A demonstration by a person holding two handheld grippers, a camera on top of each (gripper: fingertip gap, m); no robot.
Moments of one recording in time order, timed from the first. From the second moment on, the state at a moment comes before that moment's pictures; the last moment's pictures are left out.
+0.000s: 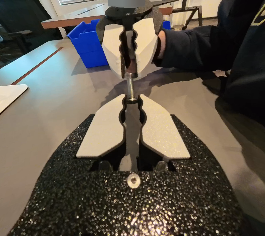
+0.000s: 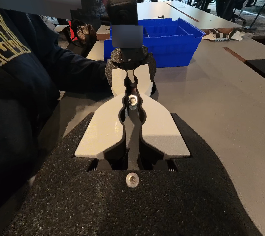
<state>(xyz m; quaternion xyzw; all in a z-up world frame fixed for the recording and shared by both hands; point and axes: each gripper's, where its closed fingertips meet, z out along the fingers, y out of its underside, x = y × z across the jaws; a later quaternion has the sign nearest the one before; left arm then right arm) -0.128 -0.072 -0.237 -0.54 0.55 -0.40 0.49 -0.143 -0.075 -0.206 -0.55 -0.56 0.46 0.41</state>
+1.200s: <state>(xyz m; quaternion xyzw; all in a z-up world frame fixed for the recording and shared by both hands) -0.115 -0.064 -0.244 -0.56 0.54 -0.30 0.55 -0.139 -0.068 -0.210 -0.54 -0.57 0.43 0.45</state>
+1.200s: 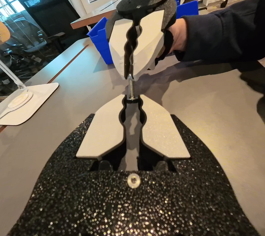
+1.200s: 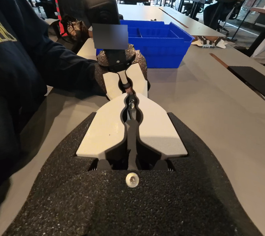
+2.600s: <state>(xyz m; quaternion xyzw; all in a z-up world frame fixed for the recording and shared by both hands) -0.136 -0.048 -0.220 -0.56 0.47 -0.35 0.58 -0.119 -0.049 -0.252 -0.63 -0.59 0.34 0.37</state>
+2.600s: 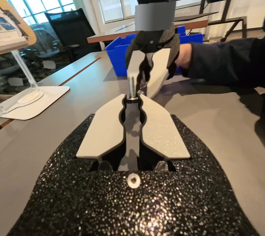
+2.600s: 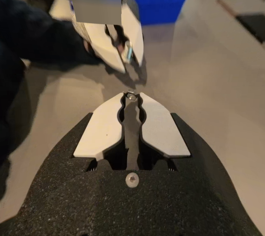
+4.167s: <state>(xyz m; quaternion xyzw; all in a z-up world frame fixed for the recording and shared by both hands) -0.151 -0.023 -0.235 -0.62 0.48 -0.20 0.59 -0.141 -0.066 -0.312 -0.67 -0.66 0.21 0.26</state>
